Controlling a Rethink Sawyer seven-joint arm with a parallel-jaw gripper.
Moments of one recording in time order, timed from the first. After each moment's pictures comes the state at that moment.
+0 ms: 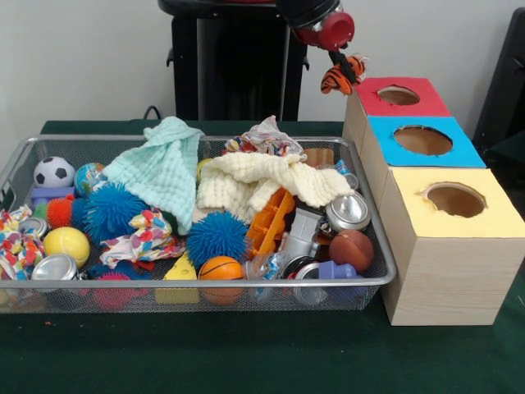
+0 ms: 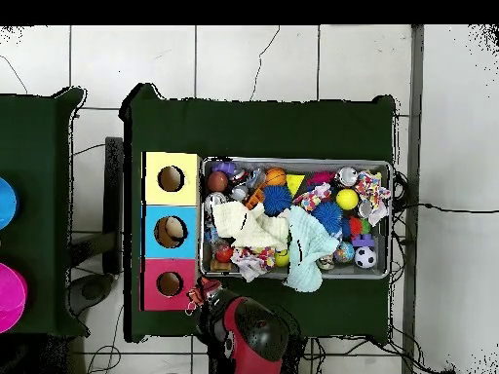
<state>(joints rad) 0.23 -0.68 -0.27 2.44 1.80 0.78 1.09</state>
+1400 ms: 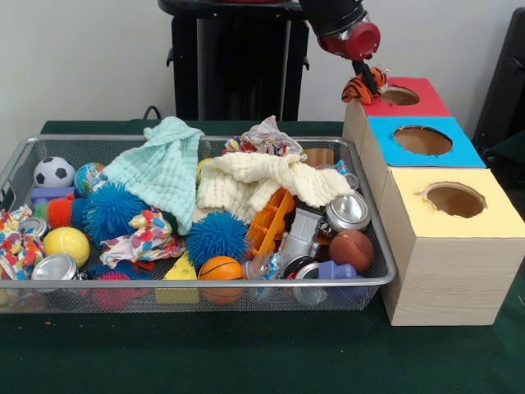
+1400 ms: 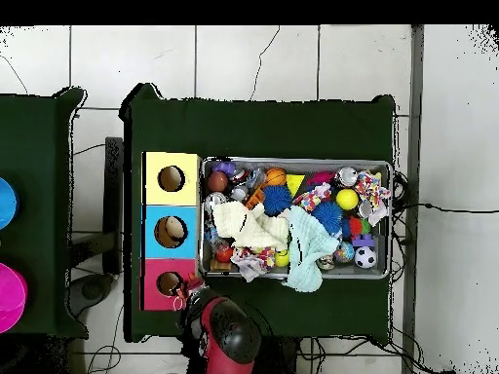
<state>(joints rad) 0.42 -0.62 -0.27 2.41 2.05 0.78 1.09</state>
